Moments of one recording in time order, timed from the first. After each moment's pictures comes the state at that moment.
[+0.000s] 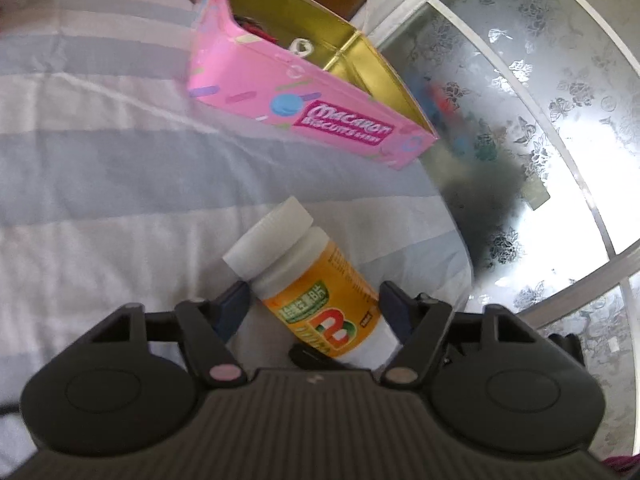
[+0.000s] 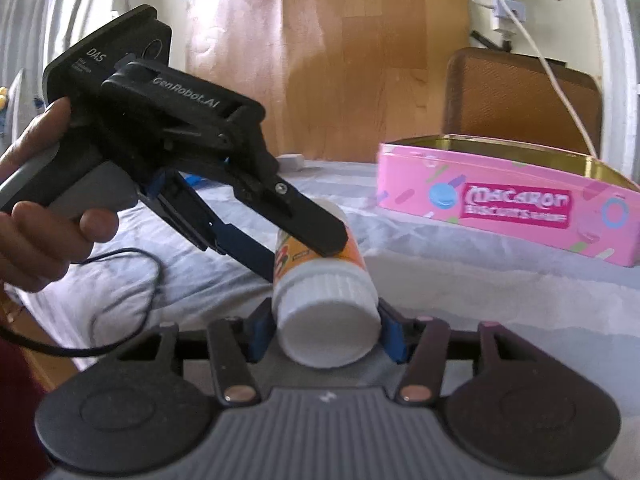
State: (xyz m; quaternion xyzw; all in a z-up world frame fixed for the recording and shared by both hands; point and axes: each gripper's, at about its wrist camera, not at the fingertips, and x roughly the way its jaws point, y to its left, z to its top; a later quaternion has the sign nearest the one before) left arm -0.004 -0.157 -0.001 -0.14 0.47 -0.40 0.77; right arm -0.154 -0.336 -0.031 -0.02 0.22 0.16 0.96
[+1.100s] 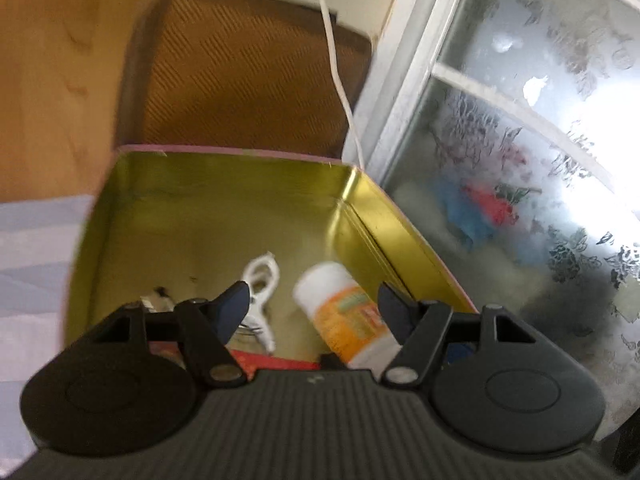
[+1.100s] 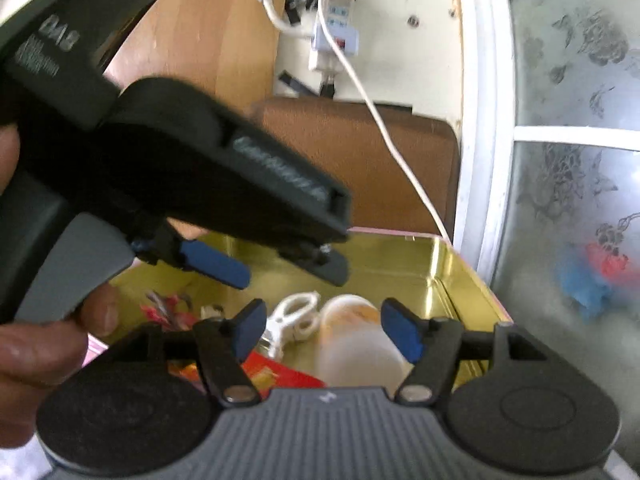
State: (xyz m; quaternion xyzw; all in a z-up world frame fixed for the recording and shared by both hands) left arm 0.118 -0.300 0.073 -0.04 0.30 -0.35 0.88; right arm 0.023 -0.416 0.021 -0.01 0.14 -0.07 0.99
